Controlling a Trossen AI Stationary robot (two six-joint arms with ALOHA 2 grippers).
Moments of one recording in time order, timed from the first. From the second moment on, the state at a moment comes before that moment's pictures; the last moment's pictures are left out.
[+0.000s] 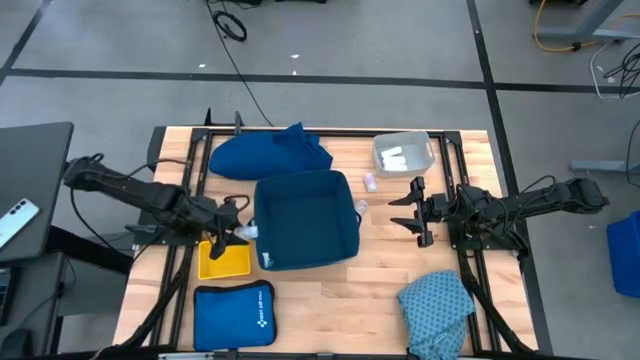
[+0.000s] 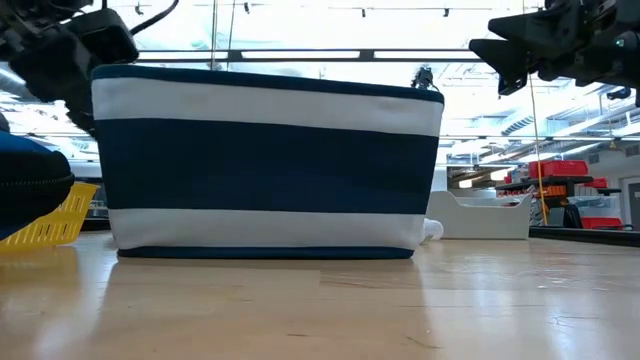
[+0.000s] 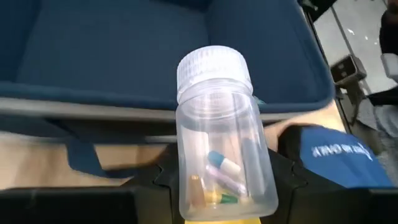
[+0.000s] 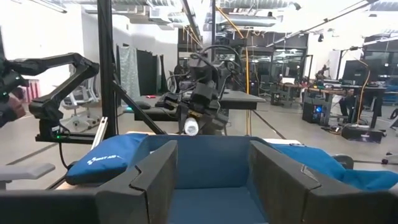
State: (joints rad) left arm -0.29 0.58 0.36 -0.40 -0.05 -0.44; right arm 0.08 0.62 0.09 0.69 0.01 -0.06
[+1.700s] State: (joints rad) left arm -0.61 0.84 0.34 -0.68 0.04 -0.81; right arm 0.08 0.62 0.09 0.68 0.03 -0.06
